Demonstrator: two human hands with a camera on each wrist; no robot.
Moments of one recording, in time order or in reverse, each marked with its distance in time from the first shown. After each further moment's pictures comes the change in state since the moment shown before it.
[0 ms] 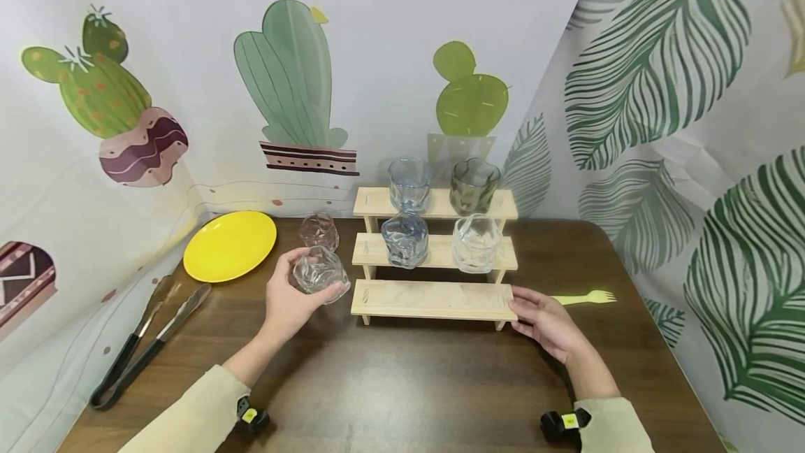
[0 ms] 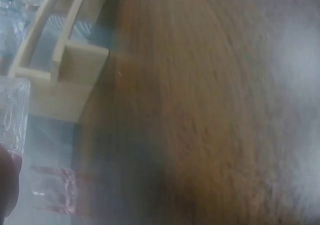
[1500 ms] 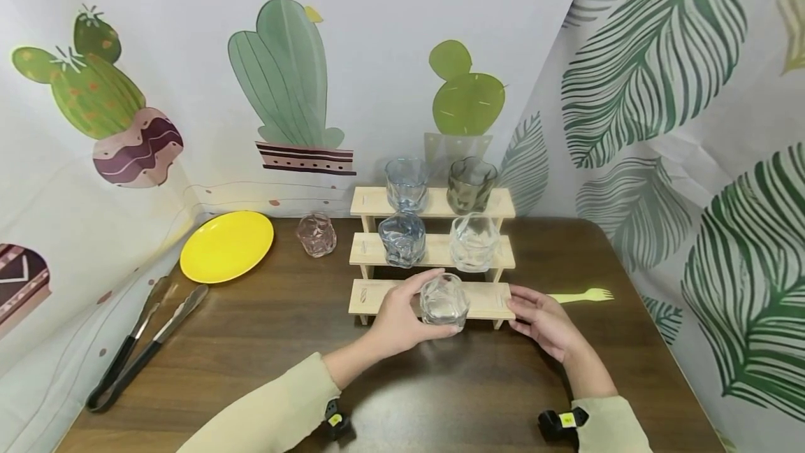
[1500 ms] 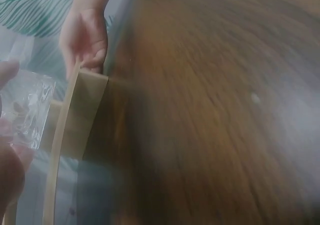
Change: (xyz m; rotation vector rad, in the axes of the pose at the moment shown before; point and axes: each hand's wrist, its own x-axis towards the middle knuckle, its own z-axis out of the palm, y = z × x) left_hand -0.045 0.091 0.138 -0.123 -0.503 0.238; right_hand -0.001 0.002 -0.001 0.034 -0.006 -0.015
